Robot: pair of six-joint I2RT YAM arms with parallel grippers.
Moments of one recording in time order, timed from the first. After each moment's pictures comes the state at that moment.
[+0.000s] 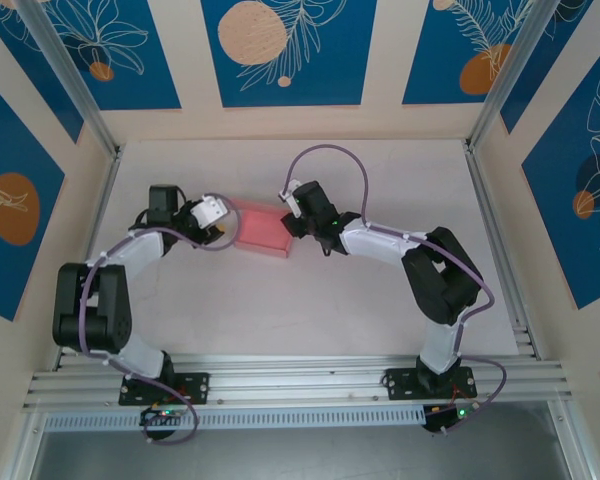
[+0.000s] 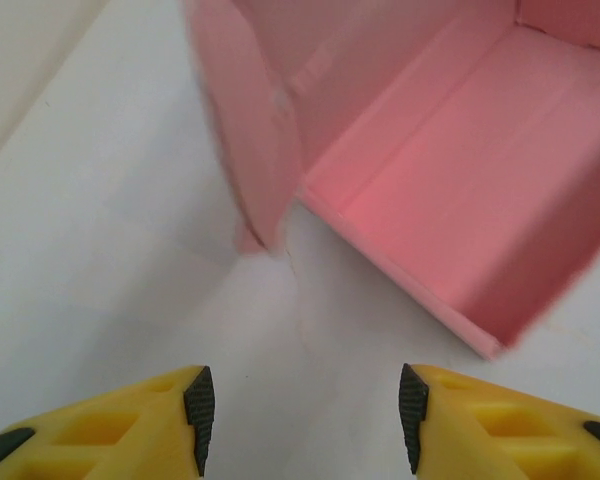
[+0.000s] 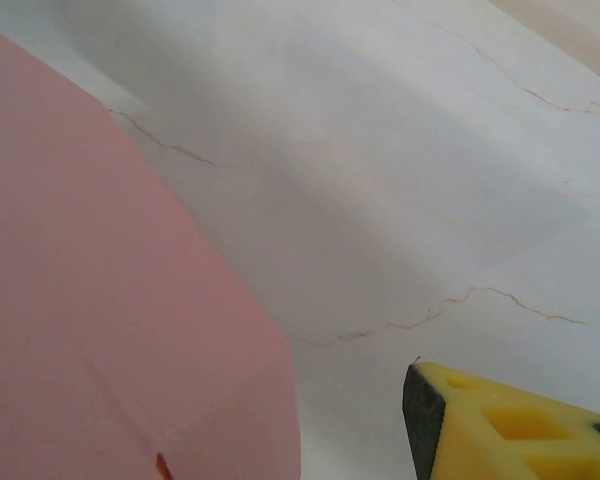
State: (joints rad) left arm -0.07 1.58 0.92 -0.10 0.46 0.90; right arm 0.69 1.84 1.21 -0.07 0.20 -0.11
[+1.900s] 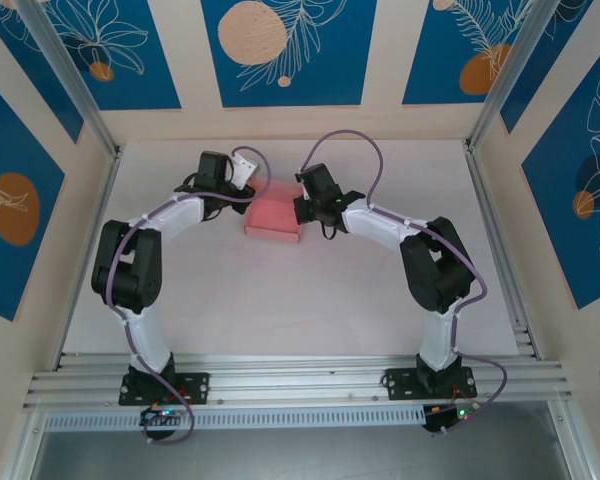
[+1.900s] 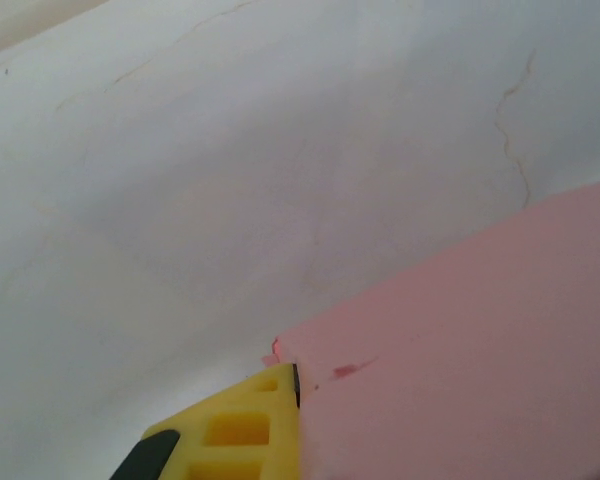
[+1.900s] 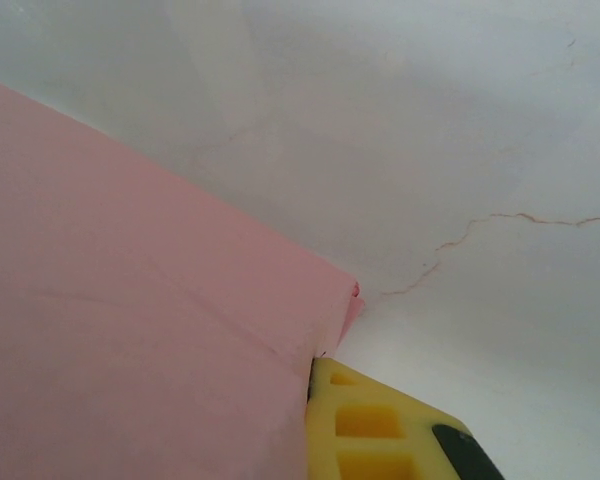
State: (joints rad) left arm -0.30 1.88 1.32 -0.18 0.26 0.21; right arm 0.61 1.92 1.40 -0.28 0.11 0.24
